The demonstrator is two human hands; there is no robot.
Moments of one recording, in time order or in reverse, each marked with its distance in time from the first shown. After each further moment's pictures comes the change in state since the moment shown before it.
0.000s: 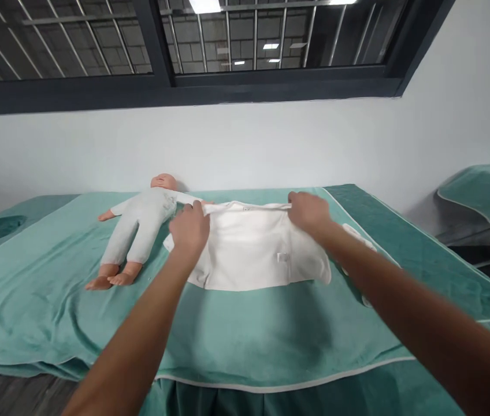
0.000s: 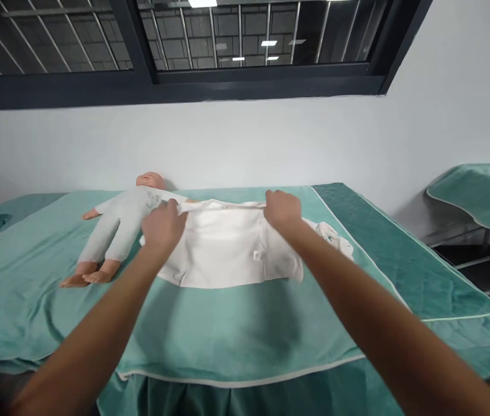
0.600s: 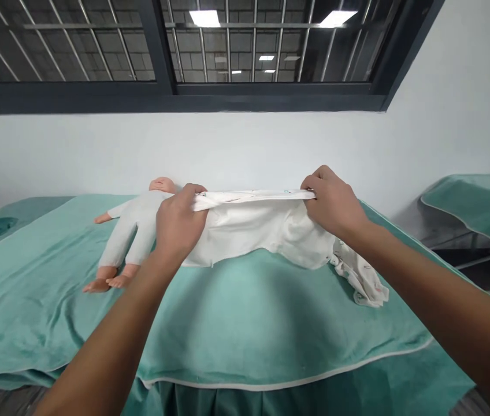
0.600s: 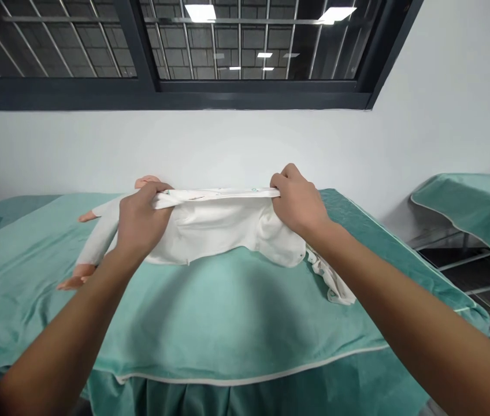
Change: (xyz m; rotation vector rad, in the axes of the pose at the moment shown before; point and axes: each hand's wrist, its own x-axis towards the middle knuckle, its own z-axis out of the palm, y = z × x) left_hand -0.014 -0.016 -0.068 -0.758 0.341 0.241; right_hand -0.047 0.017 -0.070 0.322 0.454 -0.252
